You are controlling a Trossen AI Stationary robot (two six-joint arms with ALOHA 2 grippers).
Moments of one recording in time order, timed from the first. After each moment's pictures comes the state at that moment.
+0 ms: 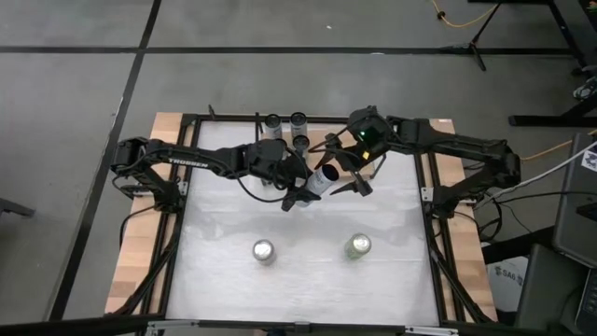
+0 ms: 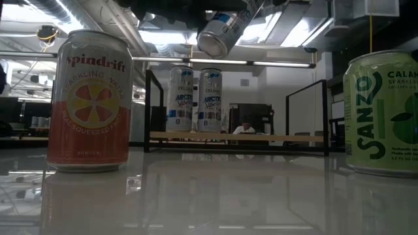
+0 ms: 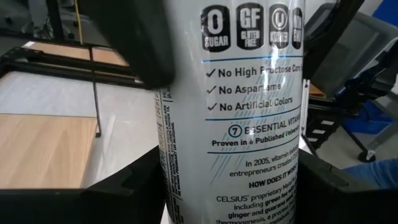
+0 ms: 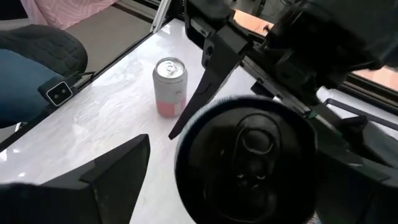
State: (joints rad) left arm 0.10 1.57 1.11 0.15 0.25 -0.18; right arm -0.20 1.43 1.41 -0.65 -0.59 -0.55
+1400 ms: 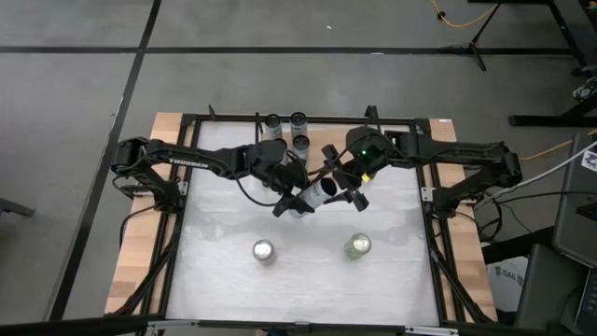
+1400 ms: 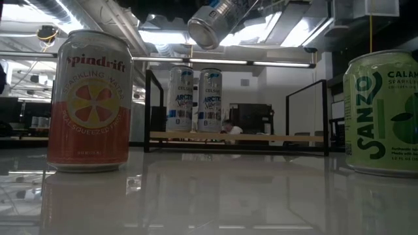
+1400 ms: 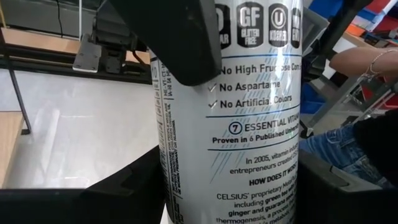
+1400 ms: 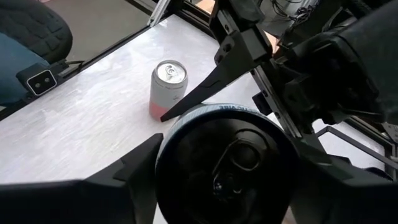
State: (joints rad) left arm 0.10 1.57 1.11 0.14 0.46 -0.20; right arm -0.05 1.43 1.41 -0.60 -0.41 -0.58
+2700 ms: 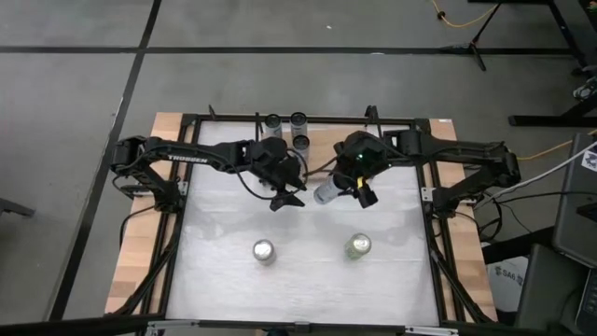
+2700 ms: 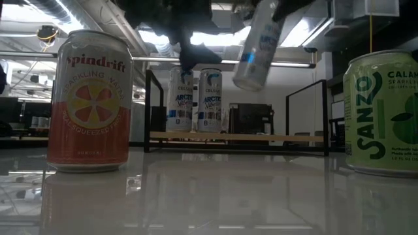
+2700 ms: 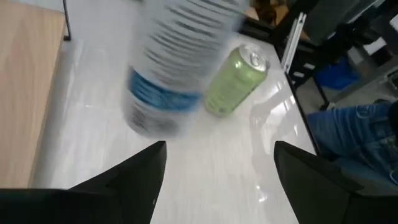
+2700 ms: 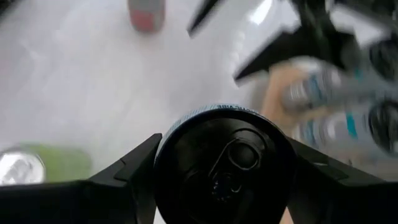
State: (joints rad) left arm 0.16 1.56 1.11 -0.16 0.43 -0.20; right arm -0.06 1.44 1.48 -0.94 -0.18 -0.53
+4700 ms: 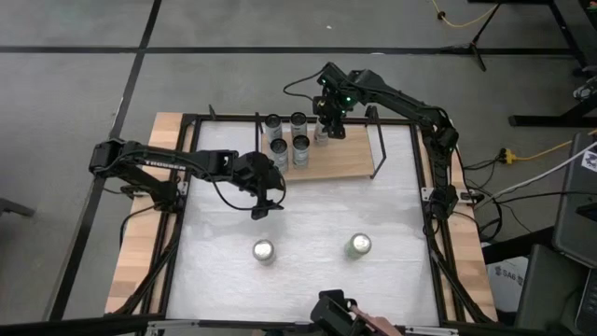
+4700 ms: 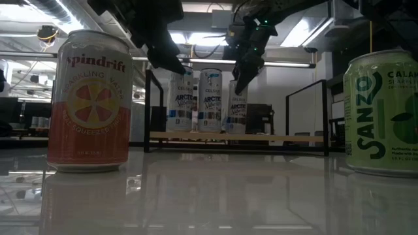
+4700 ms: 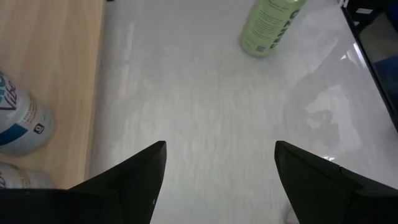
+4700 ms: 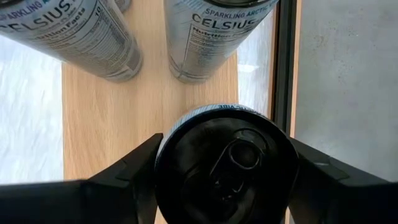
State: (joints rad) left arm 0.06 1.37 0.97 -0.34 0.15 -0.08; right arm -0.61 2.01 1.97 -1.12 -0.20 -0.69
